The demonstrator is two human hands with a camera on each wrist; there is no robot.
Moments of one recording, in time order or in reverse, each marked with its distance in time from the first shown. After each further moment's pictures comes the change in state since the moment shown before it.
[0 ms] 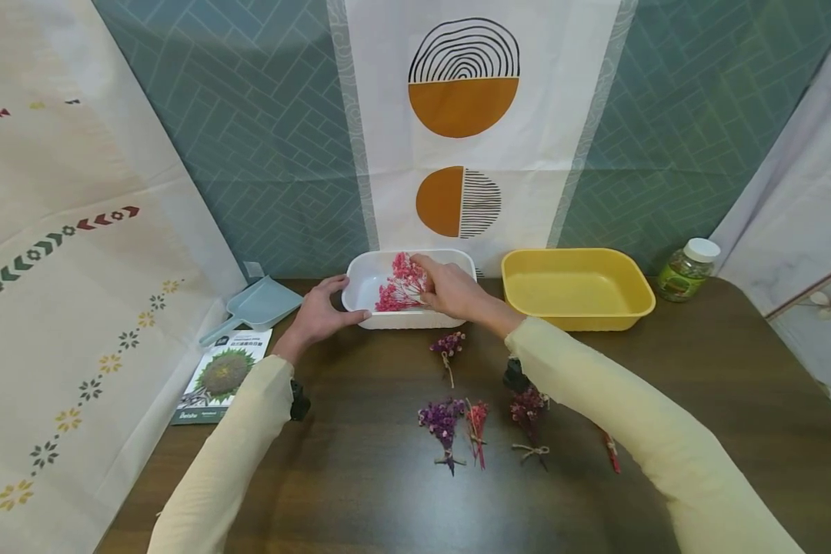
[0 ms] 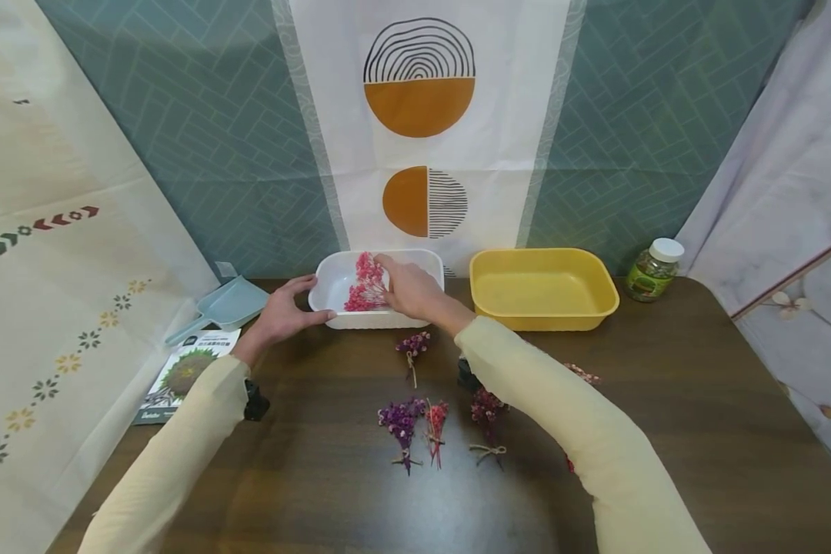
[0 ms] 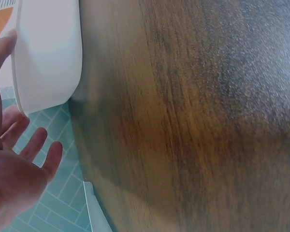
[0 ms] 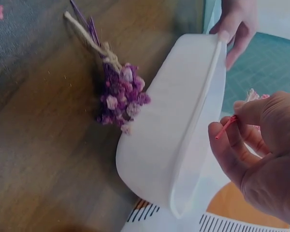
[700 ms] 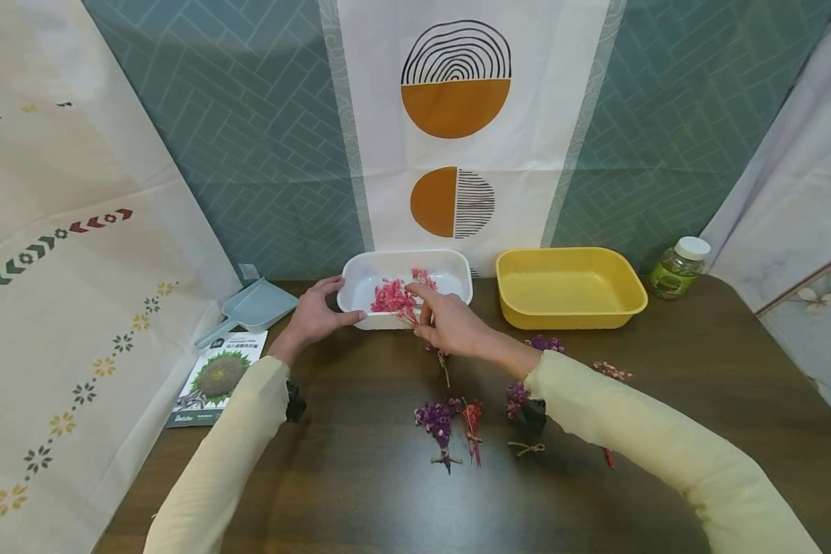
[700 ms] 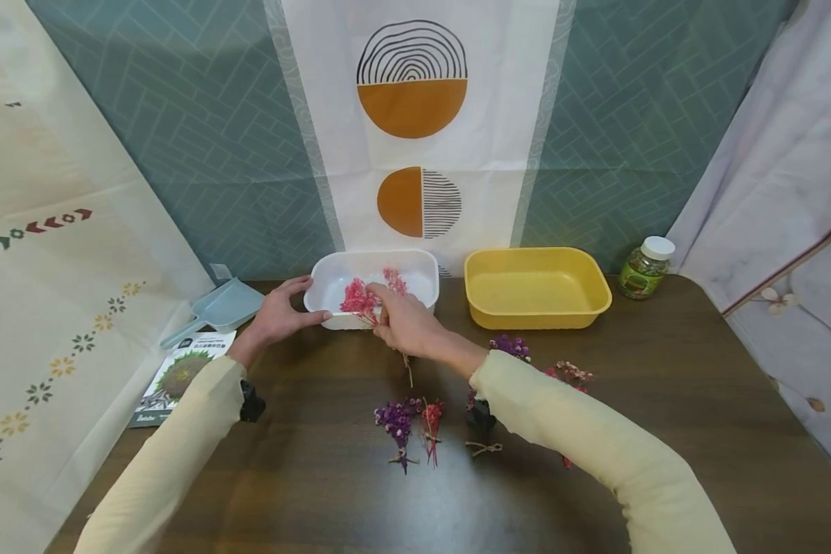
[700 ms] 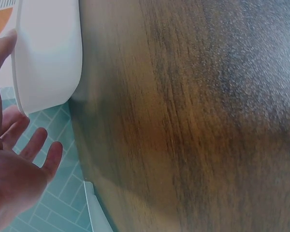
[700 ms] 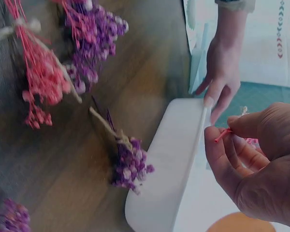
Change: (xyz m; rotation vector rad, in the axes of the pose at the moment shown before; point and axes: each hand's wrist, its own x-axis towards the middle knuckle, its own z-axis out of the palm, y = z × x) left_hand 0.000 0.000 0.000 0.004 0.000 0.015; right_hand -0.052 -0.033 0.009 0.178 0.034 -0.049
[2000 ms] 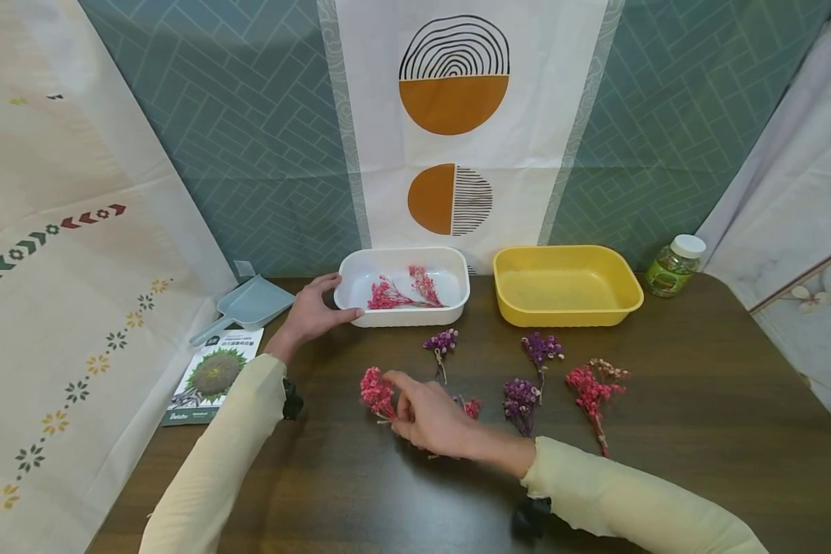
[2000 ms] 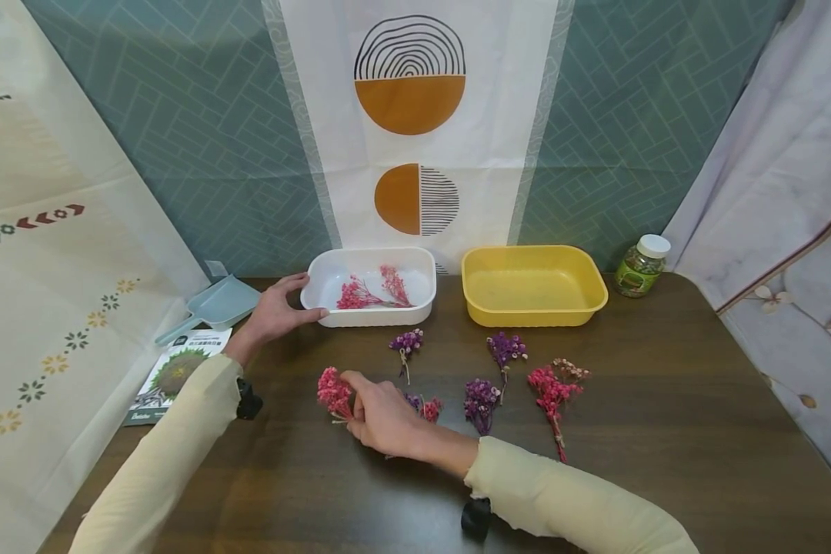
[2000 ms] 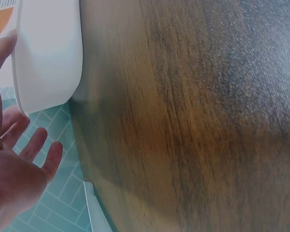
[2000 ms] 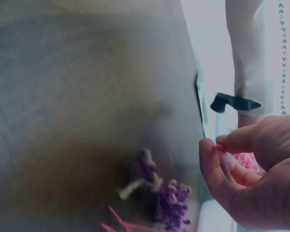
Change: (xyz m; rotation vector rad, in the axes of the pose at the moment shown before) left_hand -0.002 0.003 -0.003 -0.026 -0.024 -0.019; right_hand -0.074 -0.046 0.077 0.236 -0.120 0.083
